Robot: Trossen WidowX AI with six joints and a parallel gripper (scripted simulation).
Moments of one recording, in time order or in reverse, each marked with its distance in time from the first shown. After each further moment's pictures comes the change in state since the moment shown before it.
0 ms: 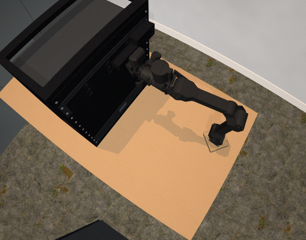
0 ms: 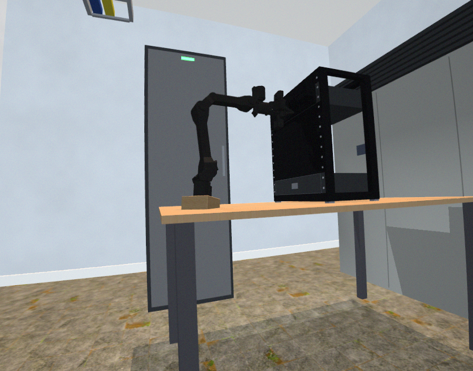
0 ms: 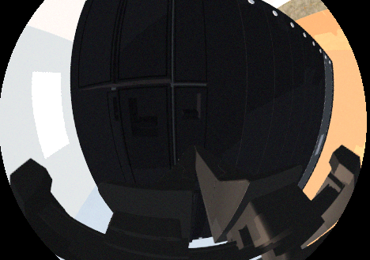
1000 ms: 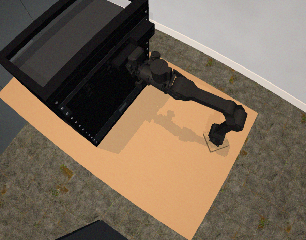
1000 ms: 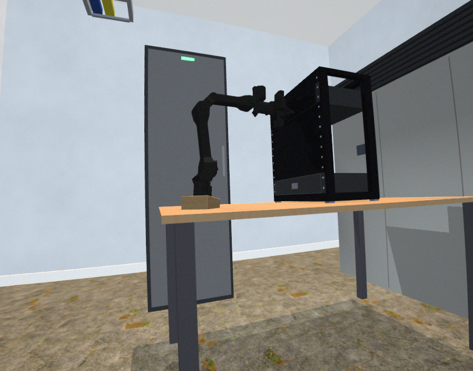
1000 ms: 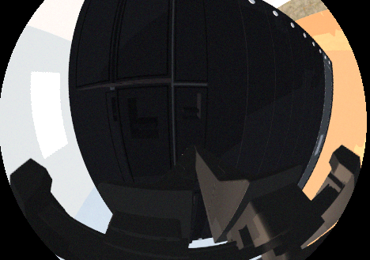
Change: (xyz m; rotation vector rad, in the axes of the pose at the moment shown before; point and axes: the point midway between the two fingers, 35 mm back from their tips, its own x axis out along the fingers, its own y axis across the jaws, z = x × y) arm 0.002 0.001 0.000 -0.002 -0.002 -0.009
